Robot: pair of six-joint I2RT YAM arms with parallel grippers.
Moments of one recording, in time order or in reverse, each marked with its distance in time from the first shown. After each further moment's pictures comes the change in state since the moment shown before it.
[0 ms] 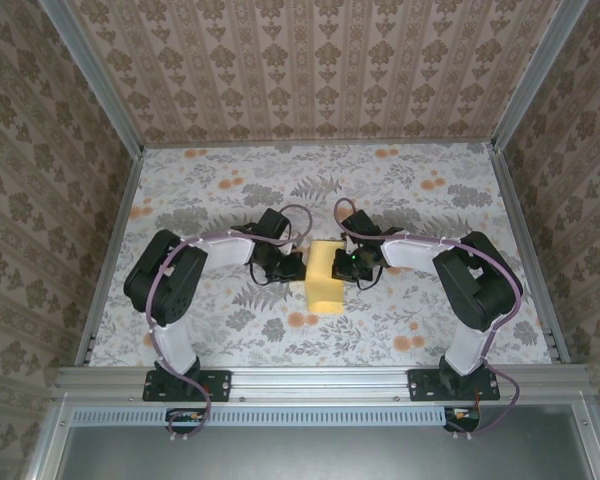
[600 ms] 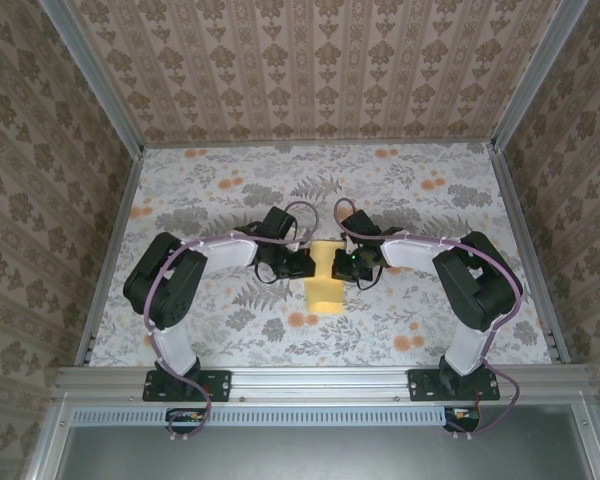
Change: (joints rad) left arm -0.071 0.036 0.027 0.132 0.063 -0.047; right arm 0.001 0.000 0.001 -0.002 0.000 0.000
